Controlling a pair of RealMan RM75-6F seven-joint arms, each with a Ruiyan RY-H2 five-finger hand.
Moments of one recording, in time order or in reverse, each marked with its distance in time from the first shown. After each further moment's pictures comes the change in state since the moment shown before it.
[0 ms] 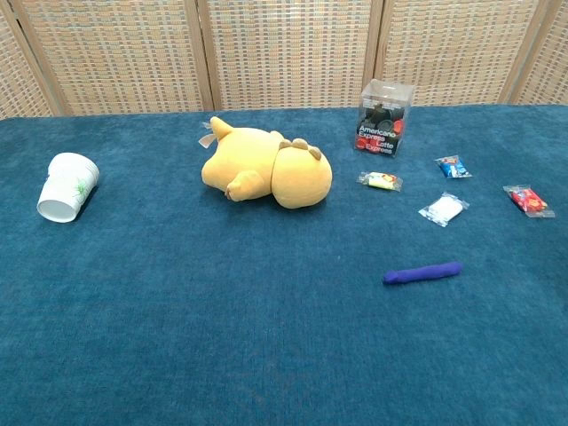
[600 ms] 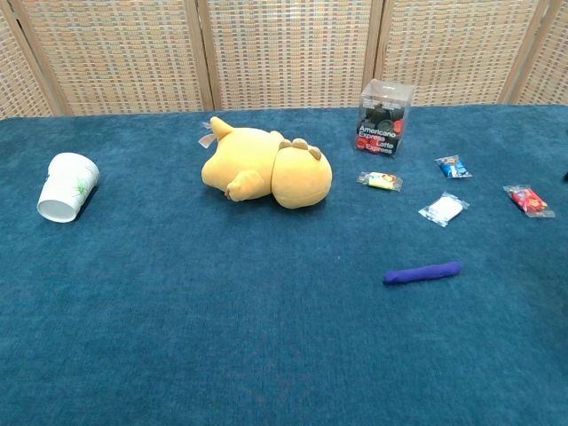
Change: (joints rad) left arm -0.014 -0.012 -0.012 -0.011 -0.033 -0.028 0.053; right arm 0.124 -0.047 0.004 0.059 0.007 -0.215 -0.013
